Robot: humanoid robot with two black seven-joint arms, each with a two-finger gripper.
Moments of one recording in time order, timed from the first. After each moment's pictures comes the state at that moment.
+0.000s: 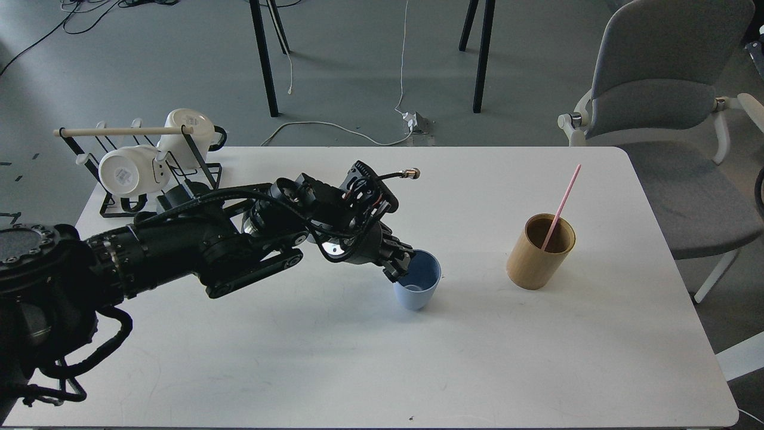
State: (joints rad) left arm -1.07 0.11 -0.13 -0.97 1.96 -0.49 -0.25; right arm 0.70 -0.72 1.03 0.76 0.14 0.49 0.27
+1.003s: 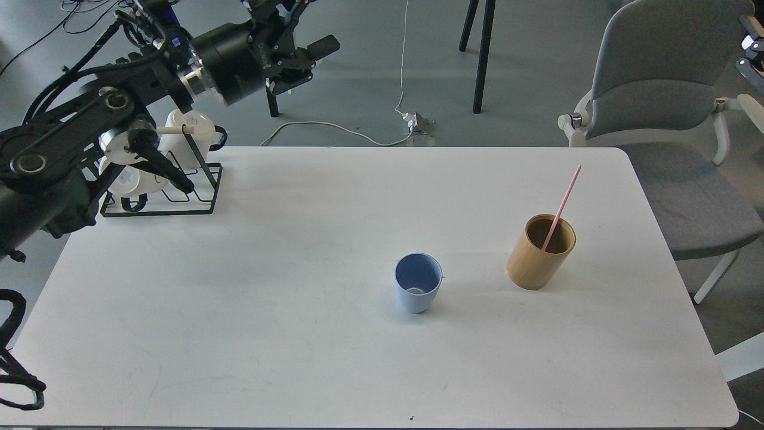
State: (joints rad) left arm -1.02 0.48 -0.62 -1.02 0.53 -0.49 -0.28; right arm 0.58 -1.07 0.90 1.29 0.10 0.30 0.25
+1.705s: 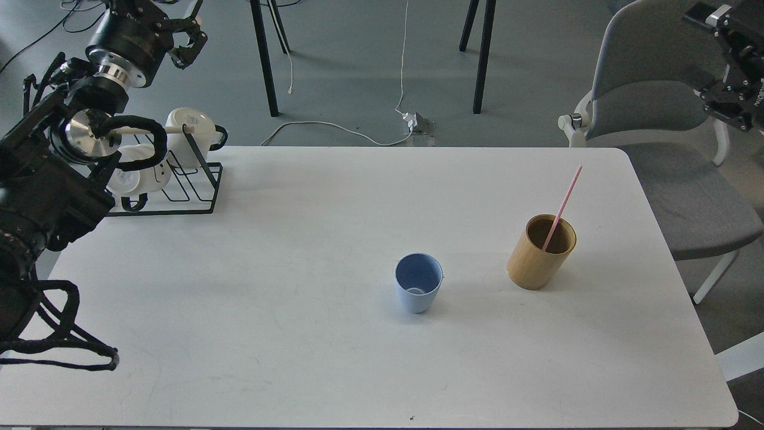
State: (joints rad) left arm -1.04 0.29 -0.78 -0.35 -0.08 -0.49 -0.22; right arm 0.66 -1.12 0.78 1.41 -0.77 0.28 0.19
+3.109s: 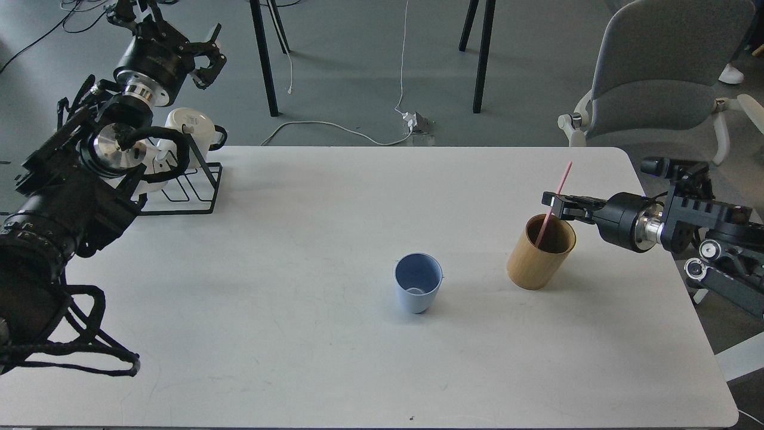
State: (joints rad) left arm -1.03 0.23 -0.76 -0.32 -0.10 -0.49 -0.22; right arm 0.75 -0.74 0.37 1.14 -1.46 0.16 0.21
